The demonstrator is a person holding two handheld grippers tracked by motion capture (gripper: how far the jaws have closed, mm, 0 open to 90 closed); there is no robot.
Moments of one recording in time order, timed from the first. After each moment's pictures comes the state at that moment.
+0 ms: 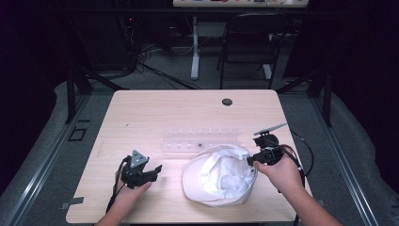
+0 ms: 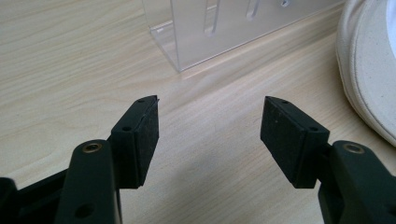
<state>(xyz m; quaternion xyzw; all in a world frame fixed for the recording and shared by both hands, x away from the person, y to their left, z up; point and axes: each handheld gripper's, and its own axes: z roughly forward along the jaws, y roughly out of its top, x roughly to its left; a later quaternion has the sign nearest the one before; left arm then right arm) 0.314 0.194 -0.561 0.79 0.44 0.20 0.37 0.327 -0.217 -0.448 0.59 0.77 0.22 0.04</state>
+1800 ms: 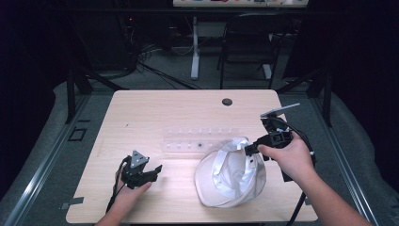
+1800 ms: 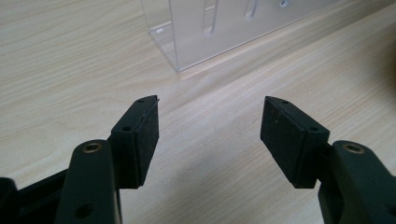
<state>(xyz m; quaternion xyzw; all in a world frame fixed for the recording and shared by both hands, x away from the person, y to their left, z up) 0.314 0.194 -0.561 0.80 0.44 0.20 0.37 0.329 -0.219 -0.375 0.60 0.75 0.27 -0.07</state>
